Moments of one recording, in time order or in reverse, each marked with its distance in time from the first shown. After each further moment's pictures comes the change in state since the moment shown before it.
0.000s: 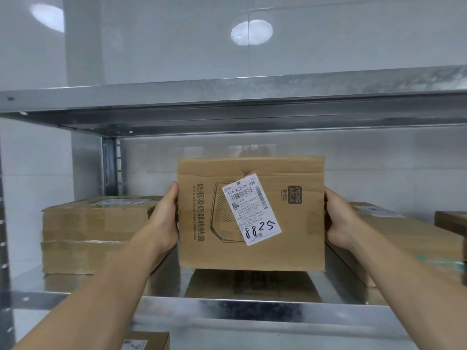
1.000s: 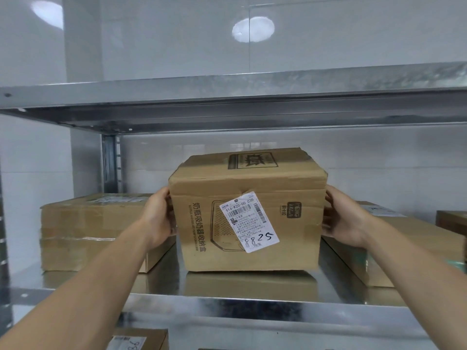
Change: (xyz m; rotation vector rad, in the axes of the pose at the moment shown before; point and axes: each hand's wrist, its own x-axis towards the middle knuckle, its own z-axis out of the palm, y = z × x) left_hand -0.007 0.009 -0.006 0.105 0.060 -0.021; right_hand 0.005 -0.008 -0.023 -0.136 -0.085 0.098
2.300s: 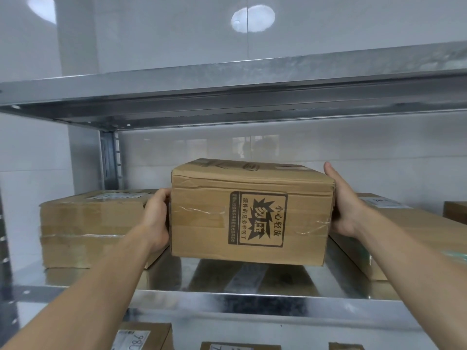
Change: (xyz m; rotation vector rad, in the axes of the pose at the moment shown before) left_hand -0.016 -0.007 0.009 -0.103 0.085 -0.007; right_hand -0.014 -0.009 0.019 0.158 0.059 0.031
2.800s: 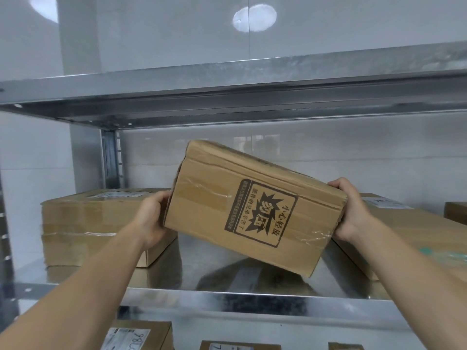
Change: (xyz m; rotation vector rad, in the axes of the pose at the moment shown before) left_hand -0.001 0.006 -0.008 0.043 -0.011 0.012; right_hand -0.005 0.012 -0.006 0.221 0.033 0.050
